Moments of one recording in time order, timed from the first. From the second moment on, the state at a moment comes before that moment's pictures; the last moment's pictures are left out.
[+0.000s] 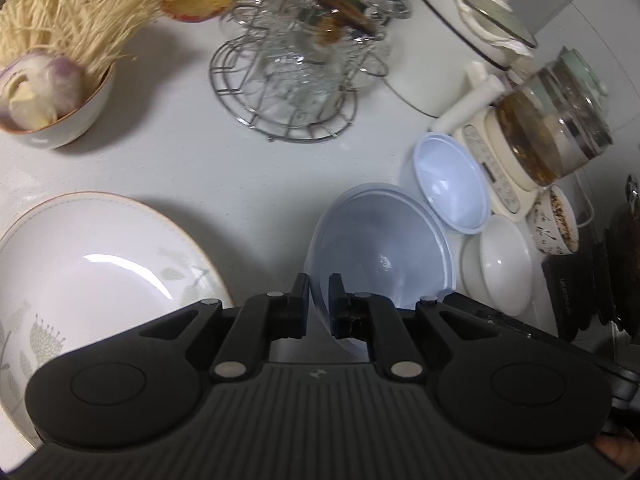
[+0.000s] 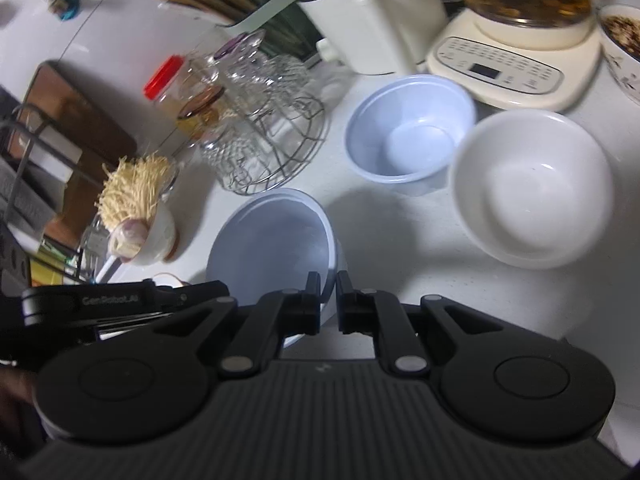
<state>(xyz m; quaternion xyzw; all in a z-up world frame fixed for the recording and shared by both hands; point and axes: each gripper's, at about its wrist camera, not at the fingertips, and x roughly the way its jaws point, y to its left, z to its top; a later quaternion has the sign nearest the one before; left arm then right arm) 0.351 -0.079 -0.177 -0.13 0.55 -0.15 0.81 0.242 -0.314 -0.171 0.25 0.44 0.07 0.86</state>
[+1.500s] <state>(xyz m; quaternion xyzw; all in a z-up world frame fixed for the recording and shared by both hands) 0.301 -0.091 -0.064 -0.07 0.47 -0.13 0.87 0.213 -0.312 -0.079 0.15 0.34 0.08 0.92</state>
